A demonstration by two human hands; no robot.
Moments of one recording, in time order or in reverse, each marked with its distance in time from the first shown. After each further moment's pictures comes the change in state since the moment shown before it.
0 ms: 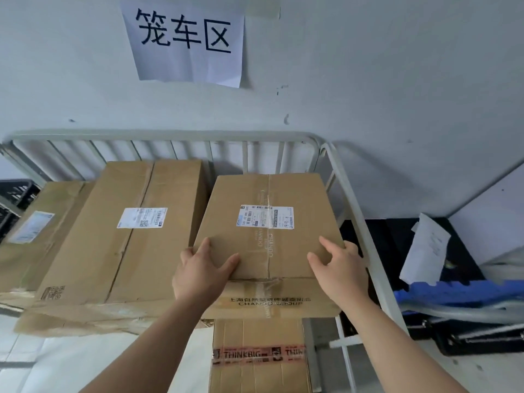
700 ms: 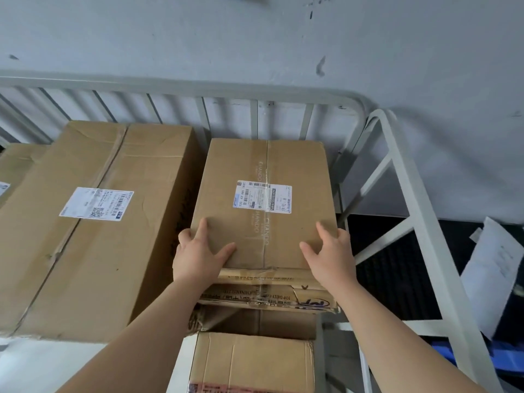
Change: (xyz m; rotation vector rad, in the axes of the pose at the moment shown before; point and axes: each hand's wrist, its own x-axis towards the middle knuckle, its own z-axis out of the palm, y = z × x) left_hand 0.172 -0.017 0.151 0.020 -0.019 -0.071; right_hand 0.185 0.045 0.164 0.019 -0.140 -0.095
